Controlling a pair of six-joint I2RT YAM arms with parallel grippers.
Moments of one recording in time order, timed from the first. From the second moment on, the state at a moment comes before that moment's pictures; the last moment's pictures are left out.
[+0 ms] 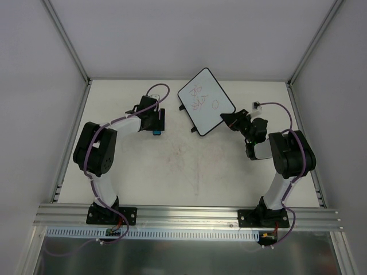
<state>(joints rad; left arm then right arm) -0.36 1.84 1.15 -0.21 -0.03 -0.27 0.15 1.83 0.60 1.18 -0.38 0.88</state>
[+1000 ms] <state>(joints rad) -0.35 1.92 1.21 -0.23 -0.09 -0.26 0.15 1.84 0.60 1.20 -0.38 0.88</state>
